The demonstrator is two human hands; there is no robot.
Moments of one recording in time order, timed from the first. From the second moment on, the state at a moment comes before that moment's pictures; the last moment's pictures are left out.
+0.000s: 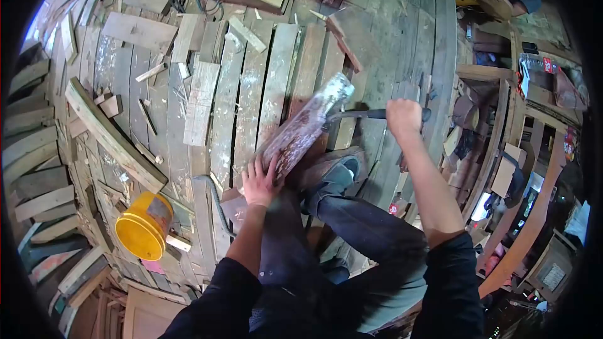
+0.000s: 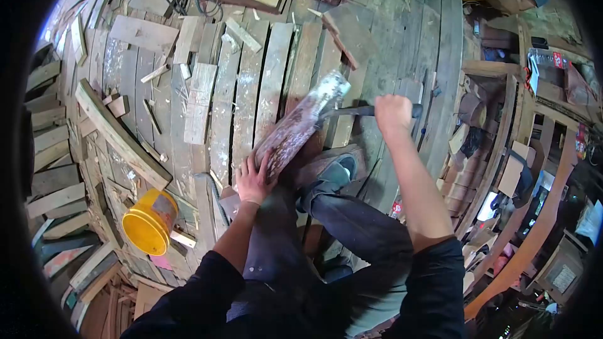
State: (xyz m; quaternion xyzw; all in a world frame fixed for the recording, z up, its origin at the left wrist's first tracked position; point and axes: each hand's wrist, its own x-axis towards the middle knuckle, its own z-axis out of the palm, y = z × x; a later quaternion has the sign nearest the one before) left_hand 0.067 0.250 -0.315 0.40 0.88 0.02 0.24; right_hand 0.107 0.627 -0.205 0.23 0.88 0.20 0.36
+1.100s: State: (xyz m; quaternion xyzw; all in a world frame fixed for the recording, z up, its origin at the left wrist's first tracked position) left_hand 0.025 0.263 -0.344 0.18 0.87 0.11 0.44; right_hand 0.111 0.656 -0.260 0.24 0.88 0.05 0.41
